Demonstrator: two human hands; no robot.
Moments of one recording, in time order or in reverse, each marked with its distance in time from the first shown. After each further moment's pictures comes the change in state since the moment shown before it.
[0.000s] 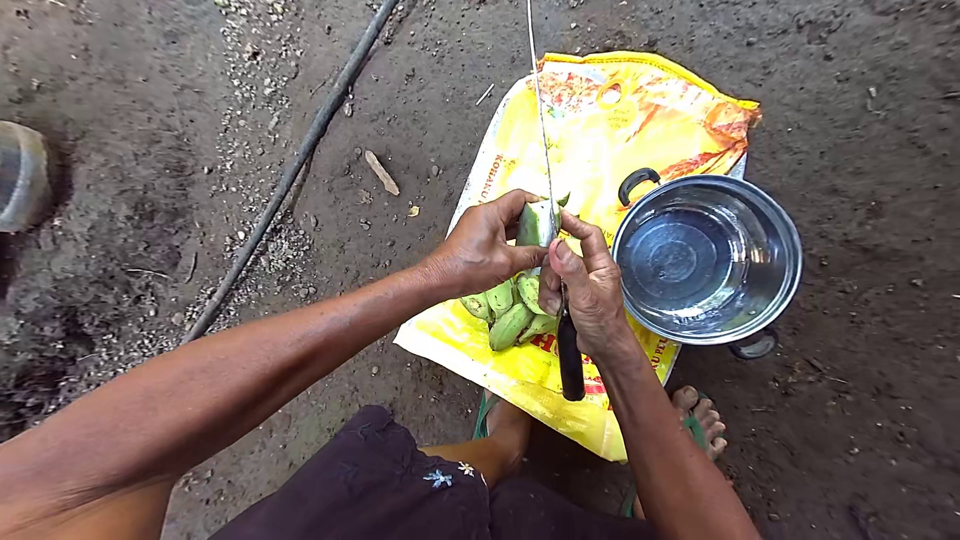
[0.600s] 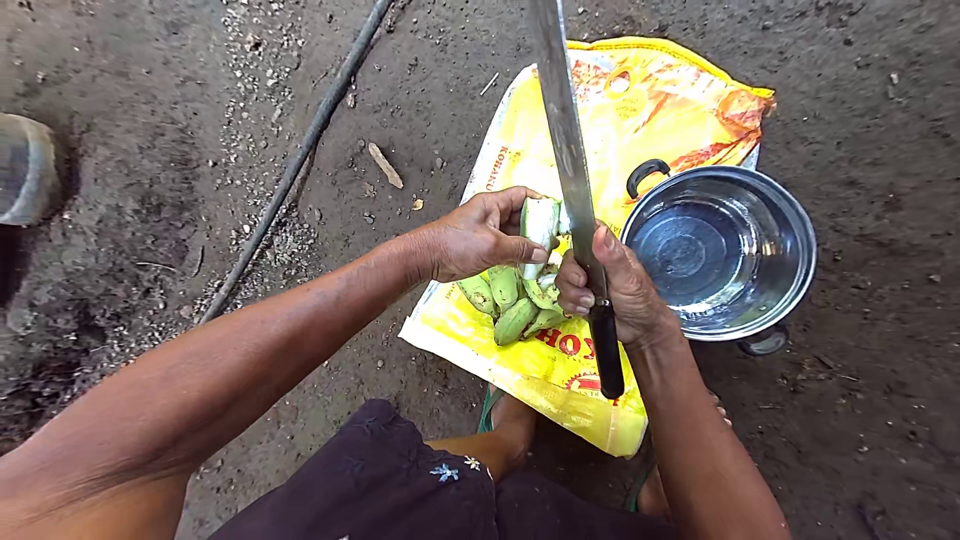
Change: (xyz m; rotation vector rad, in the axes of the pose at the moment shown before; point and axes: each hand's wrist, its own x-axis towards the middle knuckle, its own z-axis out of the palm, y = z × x) left_hand -0.001 0.007 -0.019 -0.282 -0.213 -0.225; right_hand 0.011 -0.006 -0.040 0.312 -0.344 0.240
